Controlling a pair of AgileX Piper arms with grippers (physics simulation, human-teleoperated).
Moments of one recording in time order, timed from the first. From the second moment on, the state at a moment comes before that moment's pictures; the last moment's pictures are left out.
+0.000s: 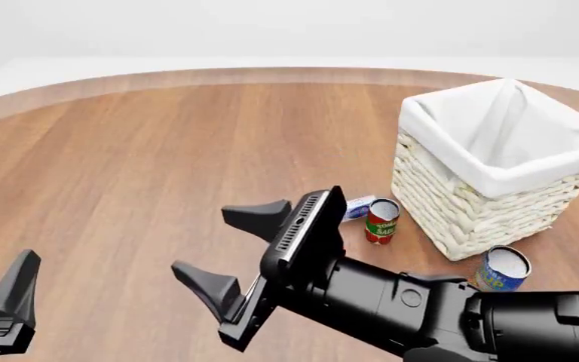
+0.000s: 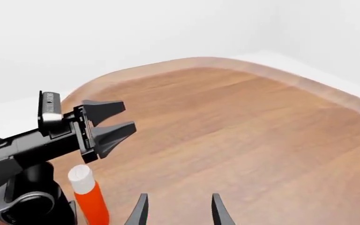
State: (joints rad) left arm 0.00 0.01 0.00 0.00 0.00; right arm 1.11 1.42 -0.66 -0.59 0.00
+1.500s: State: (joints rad) left arm 0.00 0.01 0.00 0.00 0.00; right arm 1.30 1.63 -0.83 -0.52 0.13
